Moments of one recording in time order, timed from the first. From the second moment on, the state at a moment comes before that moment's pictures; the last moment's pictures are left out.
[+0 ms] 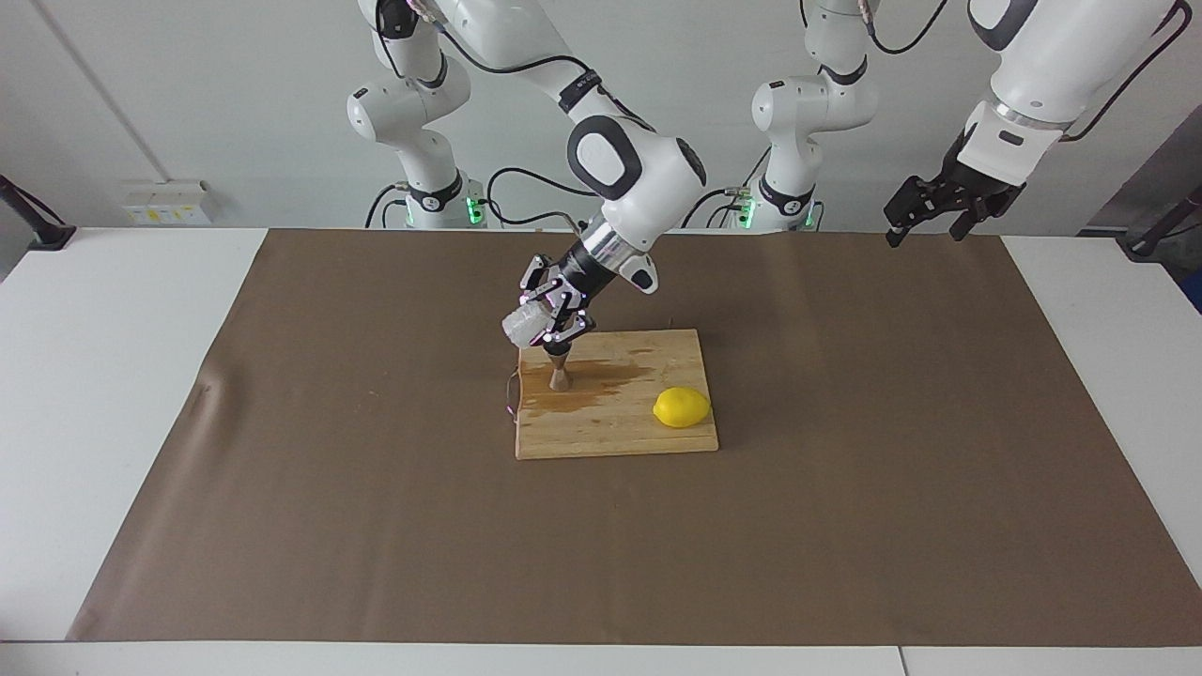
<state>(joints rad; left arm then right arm) 0.05 -0.07 -0.14 -1.61 -0.05 1.49 -0.18 0.70 0.31 0.03 -1.69 -0.72 1.64 -1.24</state>
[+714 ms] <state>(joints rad) 0.05 -0.07 -0.14 -1.61 -0.05 1.49 -0.18 0.61 0.29 0.03 -1.68 -0.52 1.73 -1.13</state>
